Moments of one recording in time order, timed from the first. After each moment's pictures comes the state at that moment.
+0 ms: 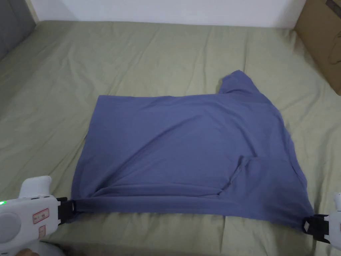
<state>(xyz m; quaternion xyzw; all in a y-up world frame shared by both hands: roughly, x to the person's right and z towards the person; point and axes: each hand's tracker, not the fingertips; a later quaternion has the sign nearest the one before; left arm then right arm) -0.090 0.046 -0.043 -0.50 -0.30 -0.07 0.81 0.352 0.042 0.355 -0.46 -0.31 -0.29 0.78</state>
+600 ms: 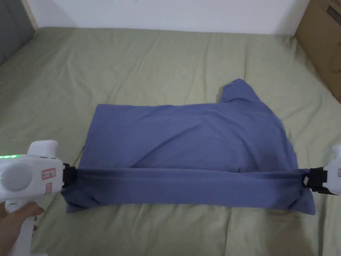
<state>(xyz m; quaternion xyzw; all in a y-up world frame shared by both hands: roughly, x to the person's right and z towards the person) -0.018 0.077 -0.124 -0.47 -0.31 -0.12 0.82 0.436 0.074 0.263 -0.44 -0.32 -0.28 0.79</state>
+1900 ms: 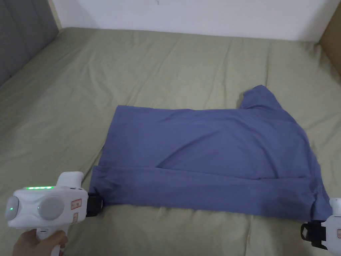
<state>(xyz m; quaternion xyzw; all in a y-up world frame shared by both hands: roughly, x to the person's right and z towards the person) -0.047 0.008 -0.101 -0.52 -0.28 -0.13 0.80 0.350 0.031 0.279 -0.48 -0.28 -0.28 0.78</state>
